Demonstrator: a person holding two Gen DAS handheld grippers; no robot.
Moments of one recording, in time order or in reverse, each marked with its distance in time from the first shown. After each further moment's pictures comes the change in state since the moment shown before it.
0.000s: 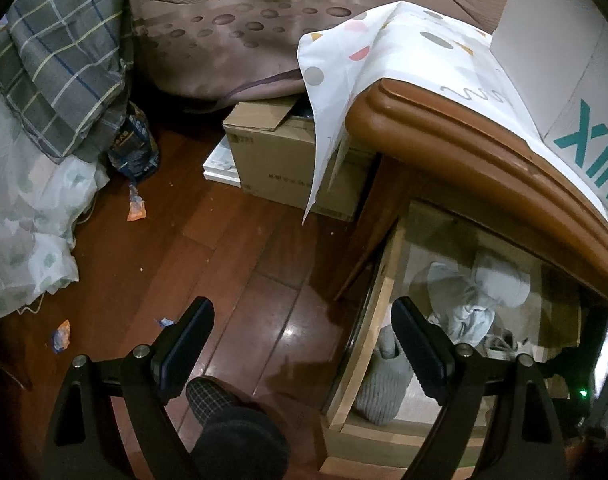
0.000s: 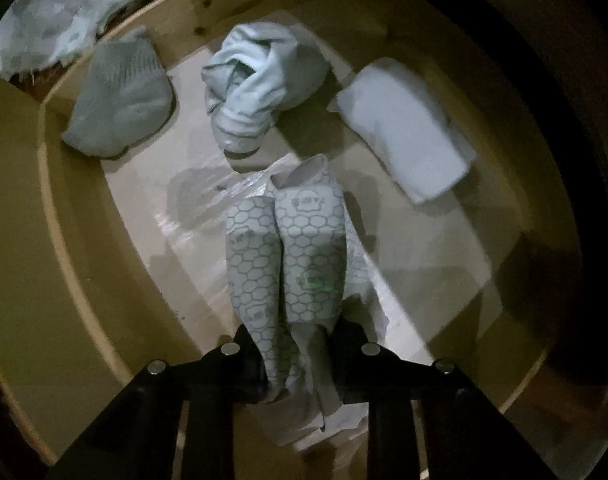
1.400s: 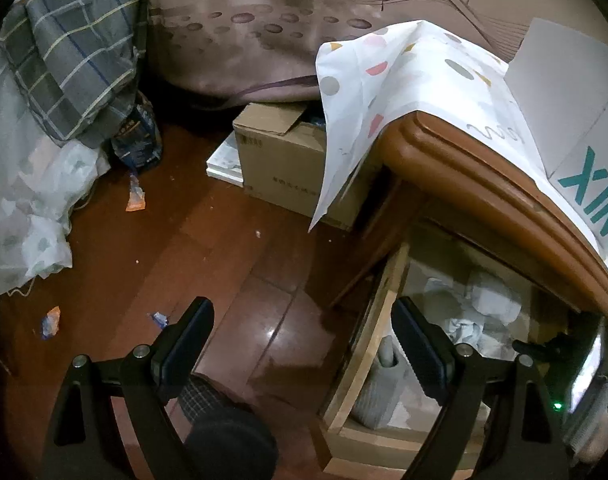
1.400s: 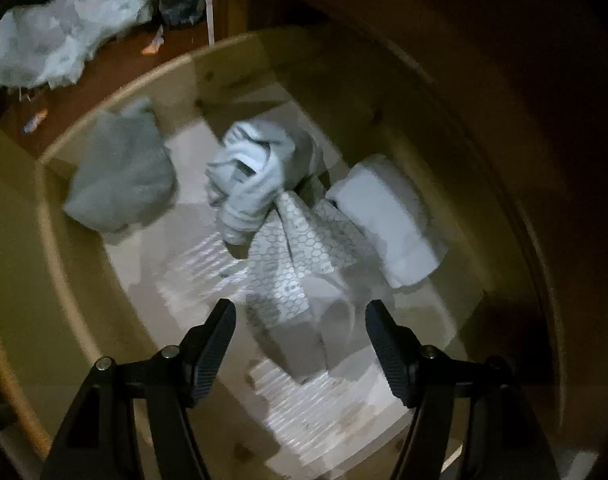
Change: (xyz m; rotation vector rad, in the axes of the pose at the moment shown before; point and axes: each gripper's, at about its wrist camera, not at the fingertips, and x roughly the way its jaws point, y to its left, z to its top) left arm -0.006 0.020 0.005 -0.079 -0.015 -0.031; right arm -0.024 0.027 0.011 -0.028 -0.145 -0.144
